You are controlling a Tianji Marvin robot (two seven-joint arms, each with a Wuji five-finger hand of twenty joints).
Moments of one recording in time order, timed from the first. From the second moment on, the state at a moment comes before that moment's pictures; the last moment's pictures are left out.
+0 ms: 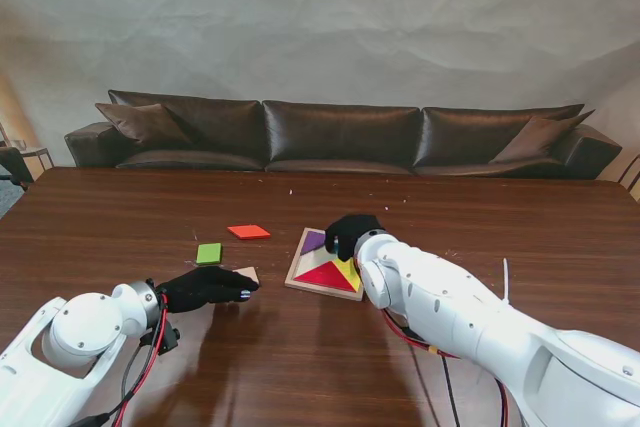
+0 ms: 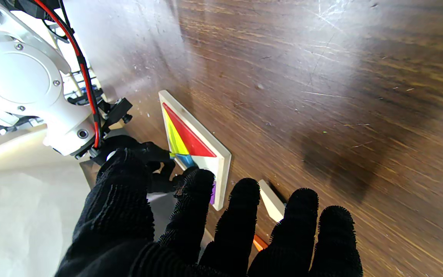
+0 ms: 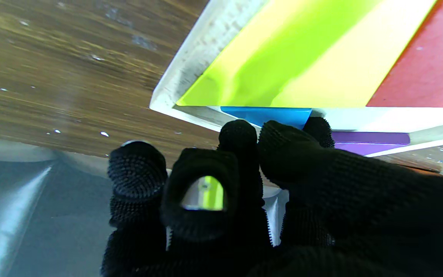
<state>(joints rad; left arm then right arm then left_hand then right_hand) 1.57 -1.02 -1.37 -1.57 0.17 -0.01 -0.57 -0.76 -1.34 0.30 -0.78 -0.60 0.25 -0.11 0.90 -0.14 0.02 -0.05 0.64 0.15 0.12 0.27 0.66 0.27 0.08 0.26 0.44 0.42 0.13 0.33 0.15 0.34 0.22 0.64 0.65 -0.68 1.37 -0.36 0.72 -0.37 0.61 0.22 0.97 0.01 1.01 0.87 1.29 -0.07 1.44 0.84 0.76 0.16 1.50 0.75</state>
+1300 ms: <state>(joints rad) 1.59 -1.02 -1.38 -1.60 0.18 0.00 -0.57 -0.78 -1.33 0.37 -0.78 -0.59 0.27 -0.15 0.90 -0.14 0.02 -0.05 0.64 0.15 0.12 0.27 0.66 0.27 0.08 0.26 0.44 0.42 0.13 0.33 0.15 0.34 0.22 0.64 0.63 -0.66 1.35 -0.36 0.74 -0.28 0.63 0.23 0.97 0.01 1.01 0.87 1.29 -0.08 1.44 0.84 0.76 0.16 1.50 0.75</state>
